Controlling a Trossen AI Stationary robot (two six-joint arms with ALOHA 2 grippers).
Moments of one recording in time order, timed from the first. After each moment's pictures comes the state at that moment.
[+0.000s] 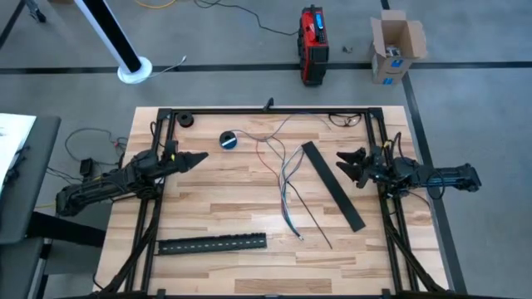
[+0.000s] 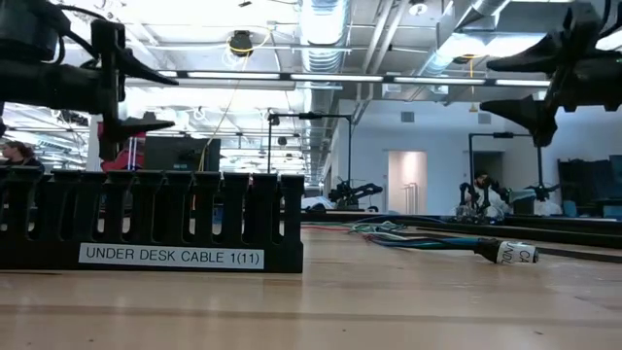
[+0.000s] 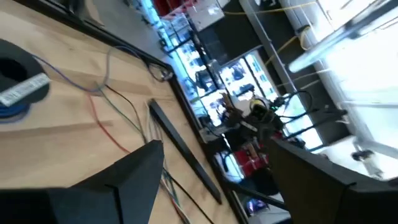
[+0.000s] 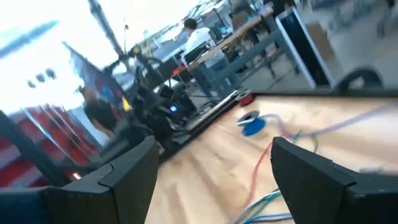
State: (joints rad) left arm 0.33 0.06 0.01 0.02 -0.08 -1.06; right arm 0.04 0.01 0.01 0.09 0.40 0.62
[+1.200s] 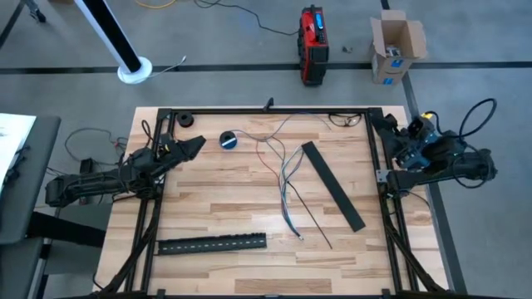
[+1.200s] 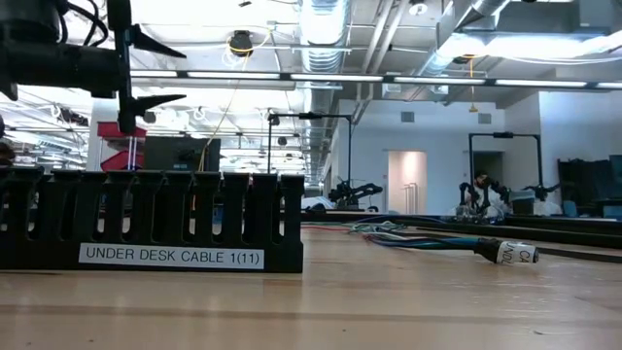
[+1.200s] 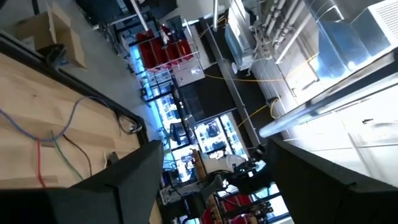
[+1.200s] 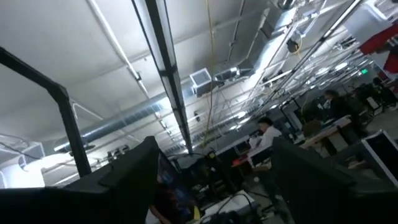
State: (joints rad) left arm 0.27 0.29 0.06 0.40 -0.33 -1.19; right arm 0.08 0.38 0.53 0.51 0.34 0.32
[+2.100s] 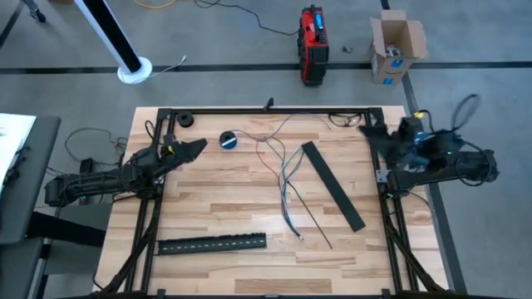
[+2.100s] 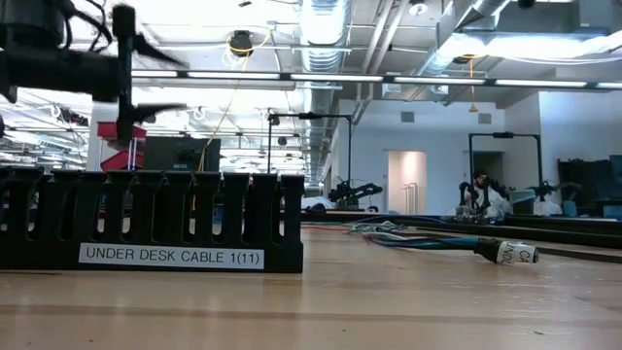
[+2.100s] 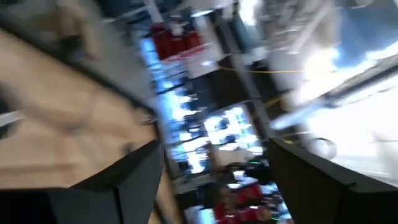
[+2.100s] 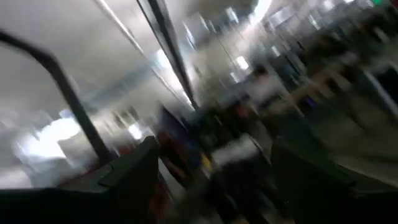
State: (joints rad) left arm 0.27 0.30 0.06 0.40 -0.28 -1.18; right arm 0.06 0.40 0.63 0.11 0.26 0.50
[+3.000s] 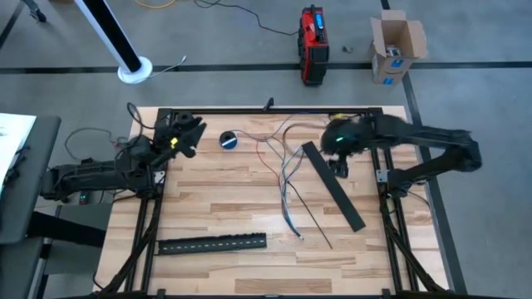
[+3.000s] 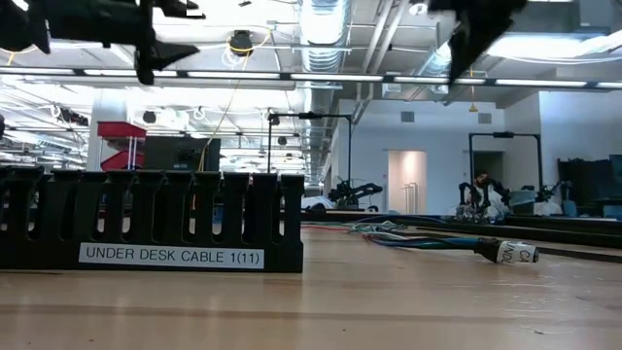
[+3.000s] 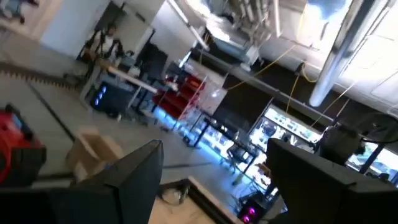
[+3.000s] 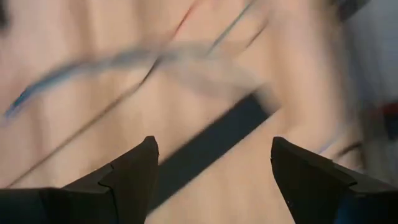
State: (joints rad) left arm 0.26 0.56 0.31 0.49 -0.38 -0.53; right arm -0.15 1.28 1.29 -1.20 0.10 -0.03
